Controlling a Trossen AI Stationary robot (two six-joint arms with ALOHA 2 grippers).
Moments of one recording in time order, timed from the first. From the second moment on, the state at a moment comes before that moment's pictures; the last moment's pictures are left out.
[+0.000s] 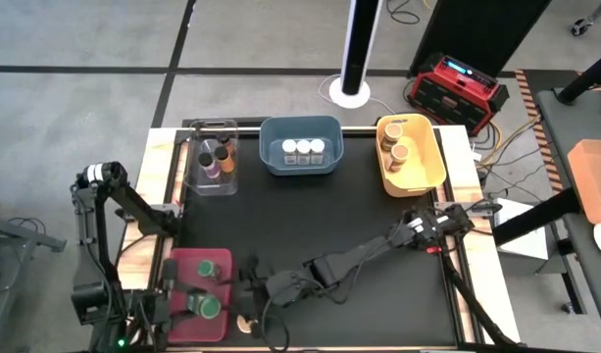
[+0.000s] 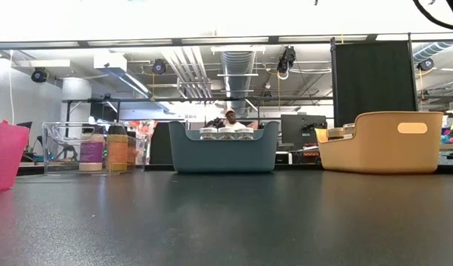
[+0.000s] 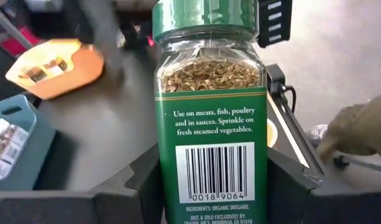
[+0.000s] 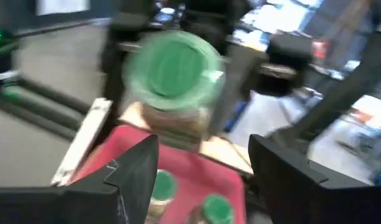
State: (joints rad) left arm -1.40 1.42 1.22 -1.04 -1.06 -0.93; right arm 0.41 2.40 2.27 -0.04 0.30 -0.34
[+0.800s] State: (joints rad) left arm -1.25 1.39 1.28 -1.01 -1.23 -0.61; right arm 0.44 2.35 2.27 -0.24 0.90 -0.33
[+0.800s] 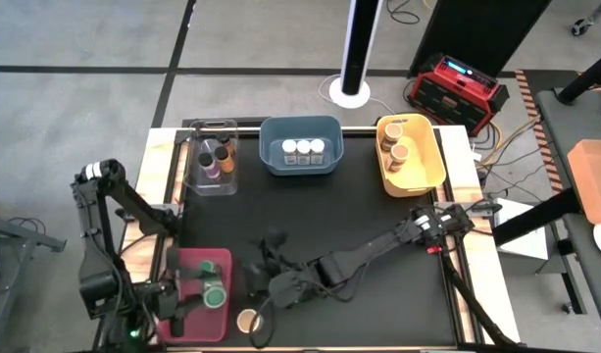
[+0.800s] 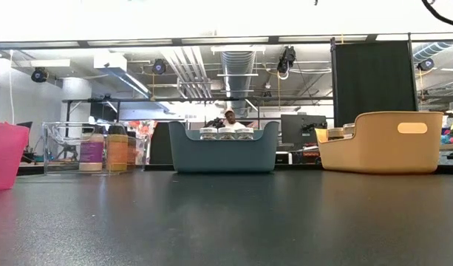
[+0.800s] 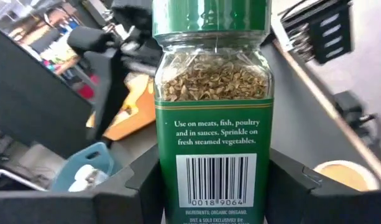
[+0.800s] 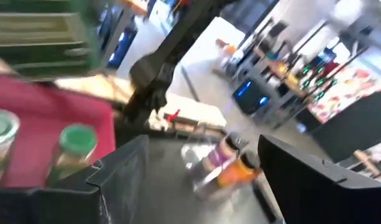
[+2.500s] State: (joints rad) left arm -1.07 1.24 0.75 0.53 -0.94 0.50; right arm 0.54 2.23 2.16 -0.06 0.54 -0.26
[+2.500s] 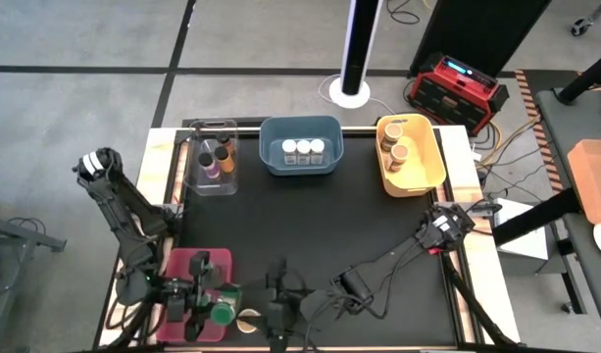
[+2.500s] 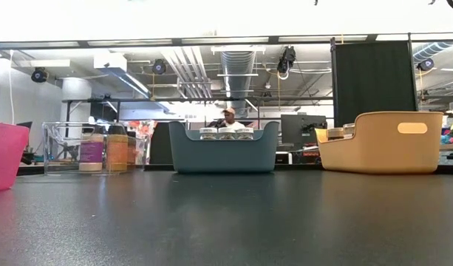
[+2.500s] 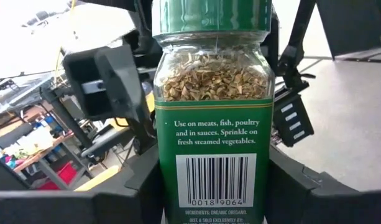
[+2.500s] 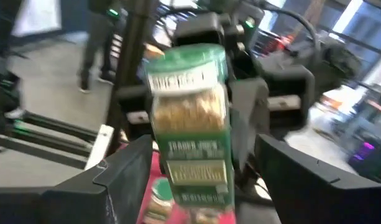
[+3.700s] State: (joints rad) left arm -1.03 1.30 0.82 0.54 -0.96 0.49; right arm 0.51 2.26 2.13 0.16 0.46 -0.45
